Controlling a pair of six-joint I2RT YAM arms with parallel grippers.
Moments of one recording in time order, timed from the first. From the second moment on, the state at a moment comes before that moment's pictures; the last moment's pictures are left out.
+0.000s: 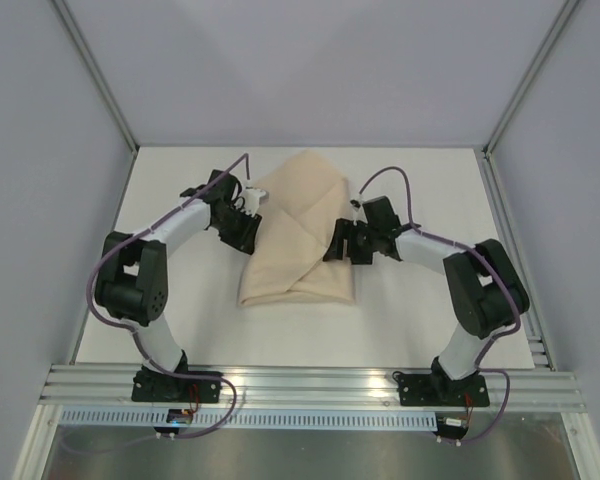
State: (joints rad) left arm -0.28 1.79 1.28 -0.67 0.35 0.24; right arm 0.41 1.76 0.99 -0.12 -0.40 0.52
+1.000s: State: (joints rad) left arm -0.32 1.67 1.17 -0.80 0.34 0.25; right arm 0.50 1.69 1.13 -0.39 -0.36 0.46
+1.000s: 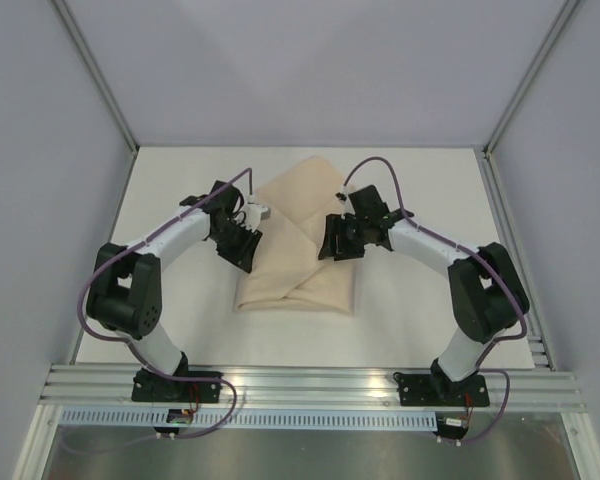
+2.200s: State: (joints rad) left arm -0.33 1.81 1.54 -0.84 0.35 0.21; right arm 0.50 1.76 1.21 -0.55 -0.18 0.45
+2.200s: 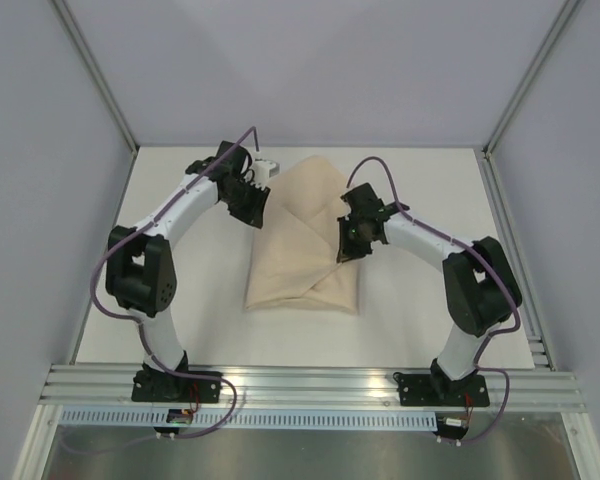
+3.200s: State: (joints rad) left arm -0.34 2.23 1.86 -0.75 0.25 0.18; right arm 0.25 2.23 1.68 -0.40 -0.49 0.40
